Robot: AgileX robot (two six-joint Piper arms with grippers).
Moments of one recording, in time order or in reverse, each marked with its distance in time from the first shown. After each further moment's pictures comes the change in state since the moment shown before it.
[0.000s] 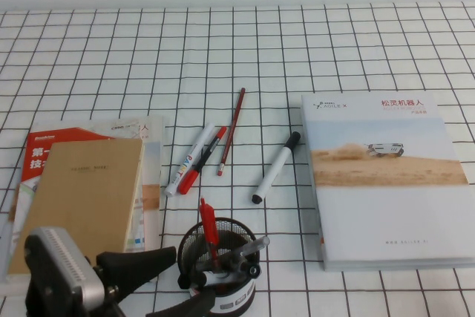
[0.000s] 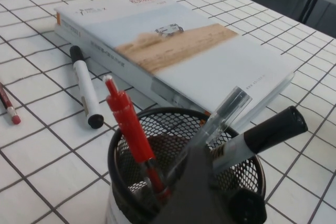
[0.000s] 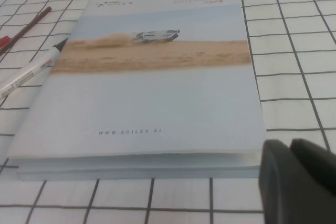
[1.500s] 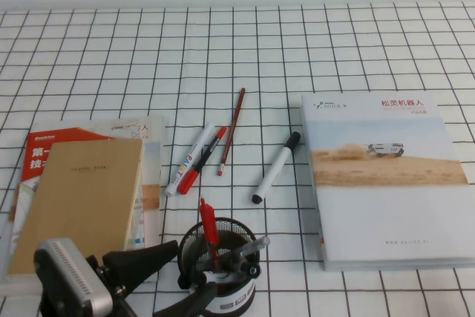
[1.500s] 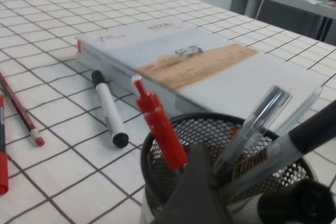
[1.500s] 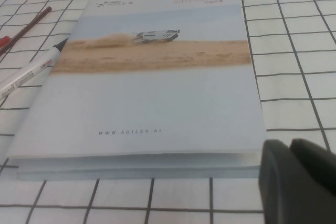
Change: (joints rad) right arm 0.000 0.000 0.000 0.000 0.000 0.000; left arm 0.000 0.342 0.114 -0.337 -0.491 0.465
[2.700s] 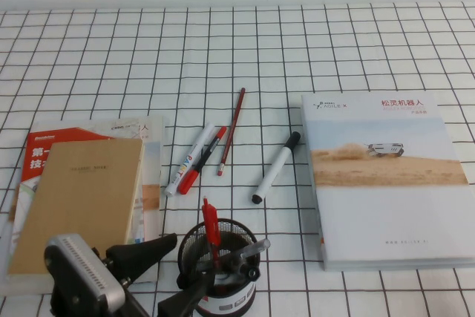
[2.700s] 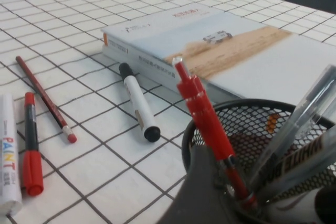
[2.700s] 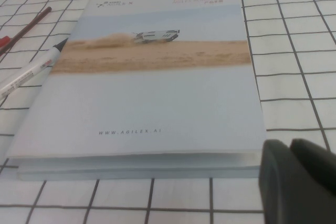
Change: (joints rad) right arm 0.000 0.000 0.000 0.000 0.000 0.000; left arm 0.000 0.171 -0.008 -0.087 -0.123 0.152
